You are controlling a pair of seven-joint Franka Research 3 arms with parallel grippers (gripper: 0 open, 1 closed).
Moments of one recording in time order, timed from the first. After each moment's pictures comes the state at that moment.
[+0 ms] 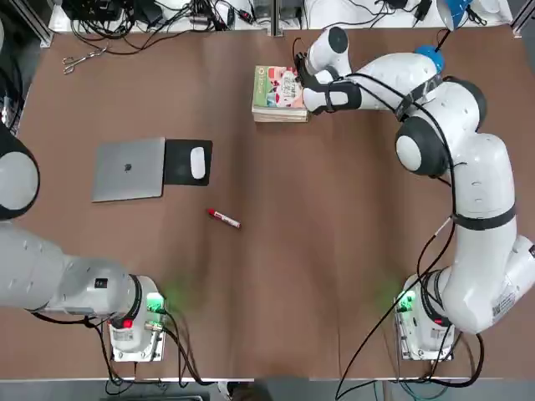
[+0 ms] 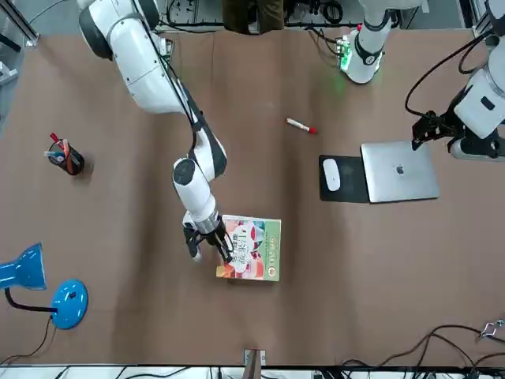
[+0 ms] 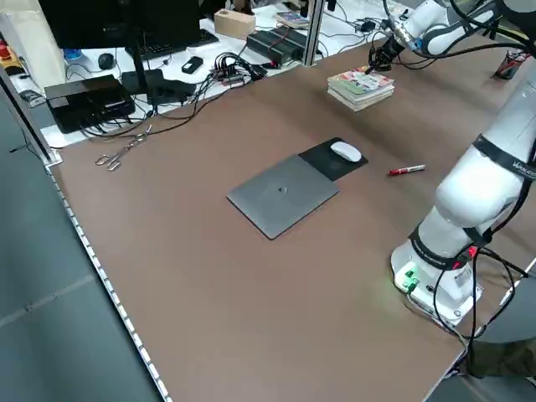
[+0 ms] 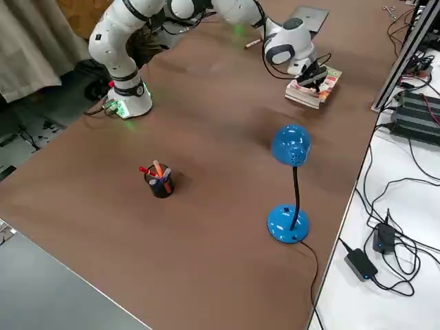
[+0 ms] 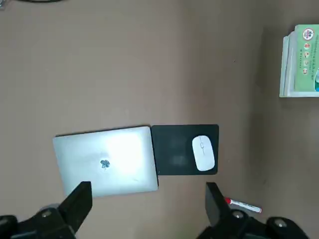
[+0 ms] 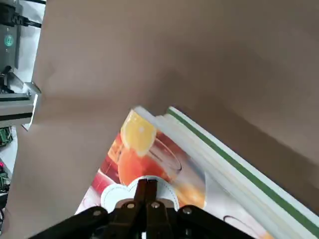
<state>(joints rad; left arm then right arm) -0.05 0.01 -0.06 -1.59 -0.01 1.60 -0.04 0.53 0.85 0.02 -1.51 0.05 2.87 1.51</state>
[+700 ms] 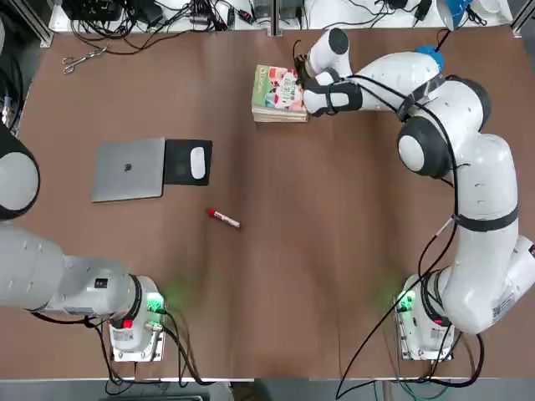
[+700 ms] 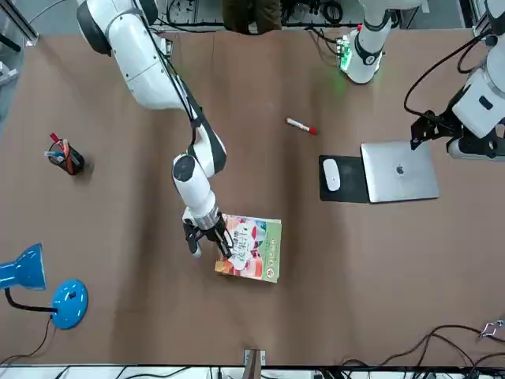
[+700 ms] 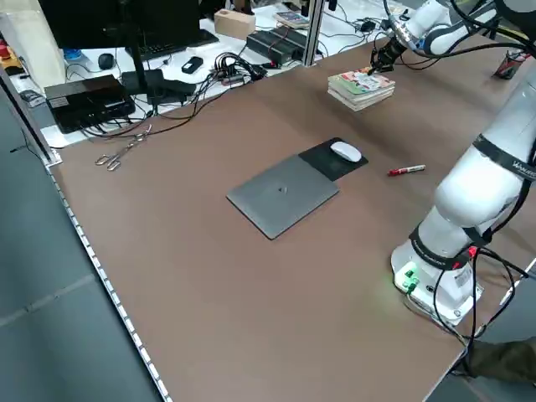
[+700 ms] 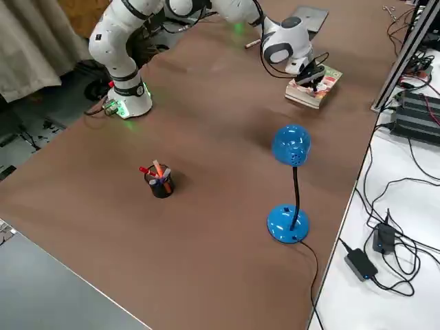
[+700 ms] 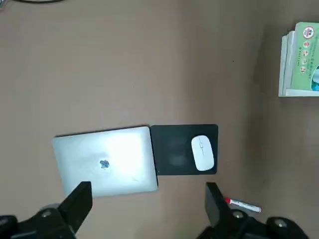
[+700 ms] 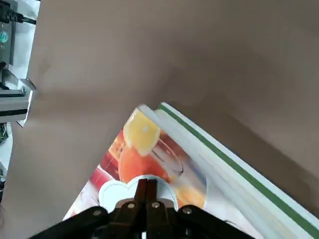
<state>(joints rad) -0.05 0.01 -0.06 -1.59 -0.01 1.60 -0.04 0.53 0.83 0.02 -1.54 0.05 2.87 1.51</state>
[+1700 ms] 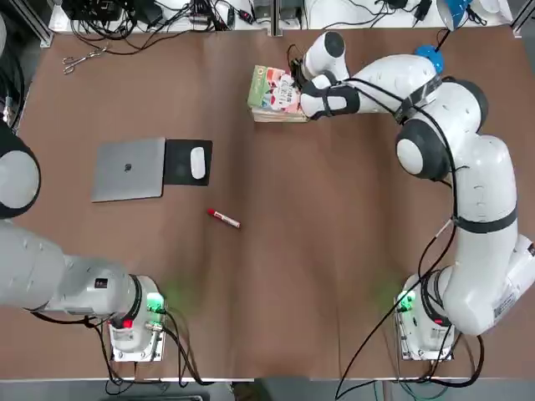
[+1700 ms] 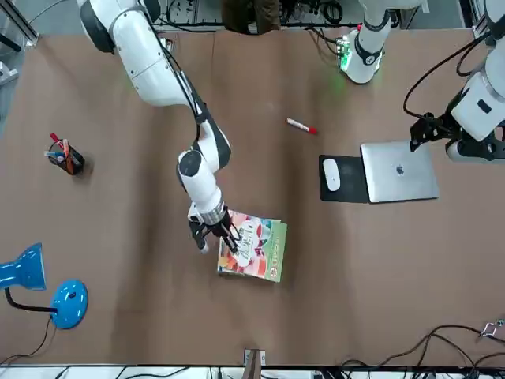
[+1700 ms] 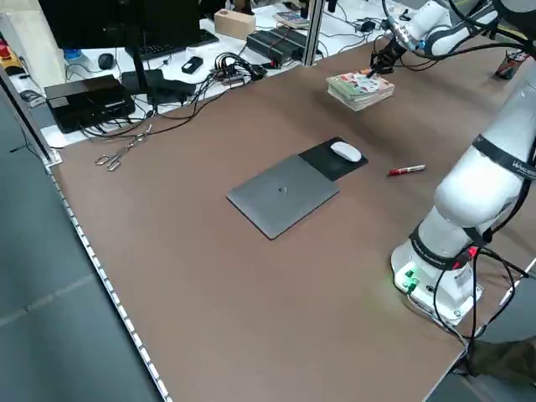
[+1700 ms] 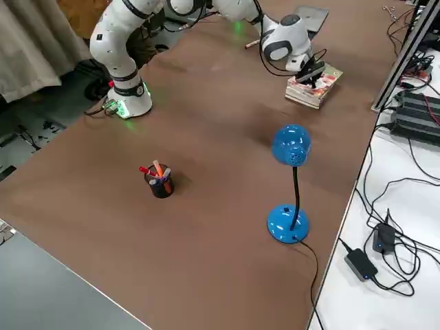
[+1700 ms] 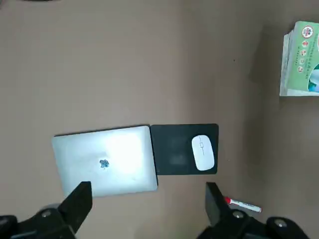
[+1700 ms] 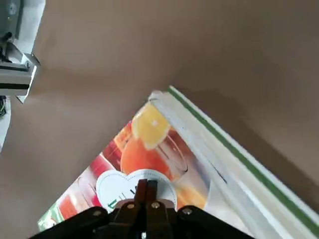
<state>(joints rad) -0.05 0.02 -0.06 -1.59 -0.01 1.60 -0.04 0.55 0.83 0.01 -1.54 0.05 2.87 1.41</state>
